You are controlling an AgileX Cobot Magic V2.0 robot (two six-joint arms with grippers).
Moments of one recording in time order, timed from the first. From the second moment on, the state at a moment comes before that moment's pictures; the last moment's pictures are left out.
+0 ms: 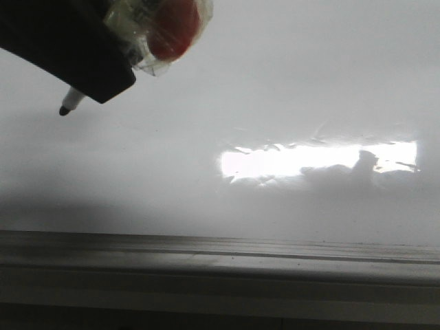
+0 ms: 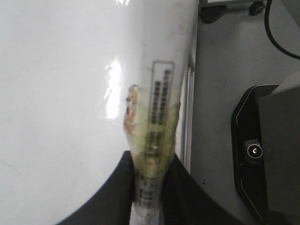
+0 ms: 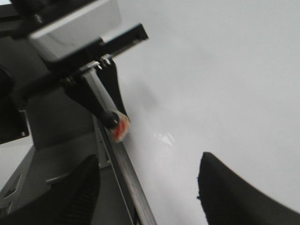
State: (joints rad) left arm -0.90 1.15 -1.00 -0.22 0.84 0.87; right arm 0.38 0.69 -0.89 0.83 0.90 -1.00
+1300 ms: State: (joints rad) left arm -0.91 1.14 -1.00 -0.19 0.88 0.88; right arm 0.79 1.17 -0.95 0.71 0.63 -1.03
